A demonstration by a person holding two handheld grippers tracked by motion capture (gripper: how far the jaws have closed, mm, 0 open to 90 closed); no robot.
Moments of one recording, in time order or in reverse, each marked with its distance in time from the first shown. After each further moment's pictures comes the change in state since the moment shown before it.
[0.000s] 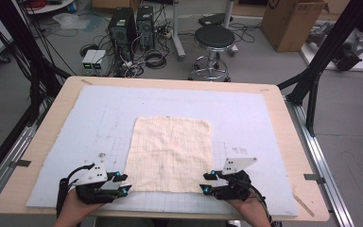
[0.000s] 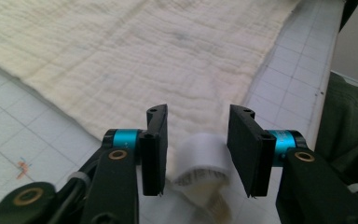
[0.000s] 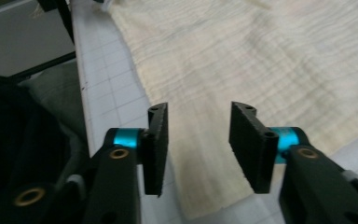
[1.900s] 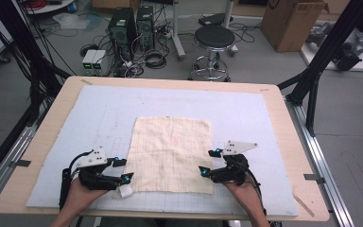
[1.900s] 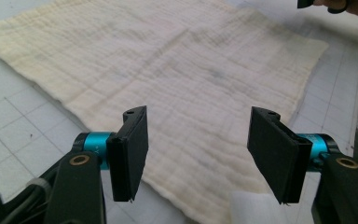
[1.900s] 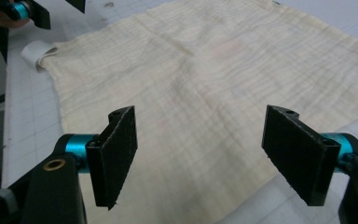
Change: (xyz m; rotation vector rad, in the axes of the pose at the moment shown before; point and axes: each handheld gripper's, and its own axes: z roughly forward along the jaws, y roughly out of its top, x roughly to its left) left arm 0.028 0.015 0.008 -0.074 0.007 -0.122; right arm -0.036 0.022 0.007 -0.085 -0.130 0.018
